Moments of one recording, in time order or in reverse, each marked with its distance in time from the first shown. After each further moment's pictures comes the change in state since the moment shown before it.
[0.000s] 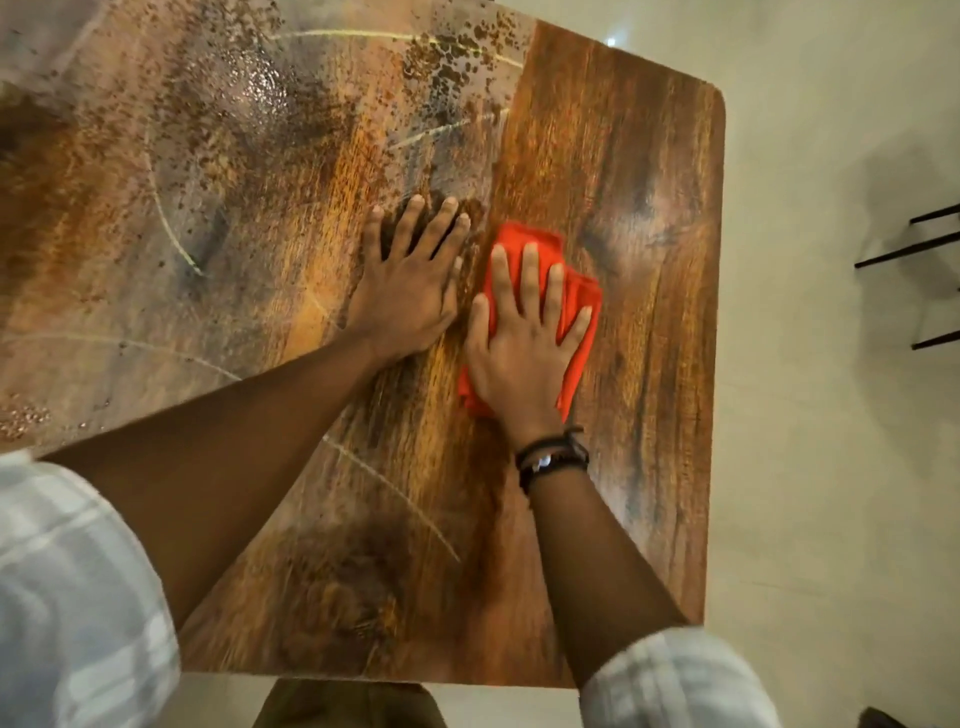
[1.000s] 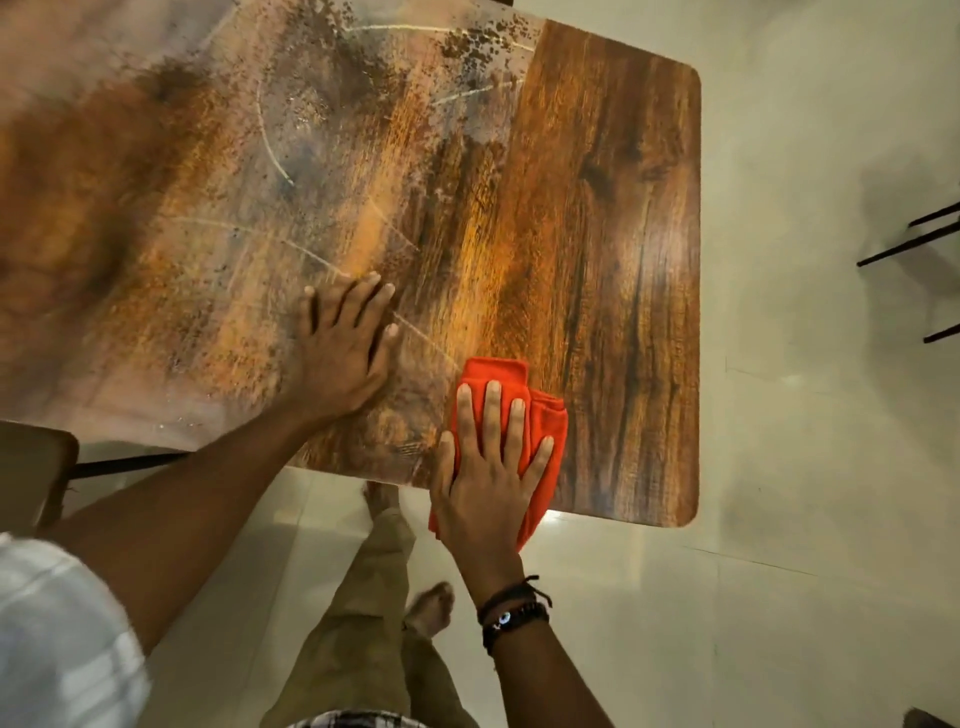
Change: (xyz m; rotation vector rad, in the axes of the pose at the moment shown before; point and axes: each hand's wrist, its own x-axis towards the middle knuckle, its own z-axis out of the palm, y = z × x) left_hand -0.232 -0.016 0.003 -0.070 0.098 -0.105; right_hand -0.288 -0.006 0.018 0.013 0.024 -0.008
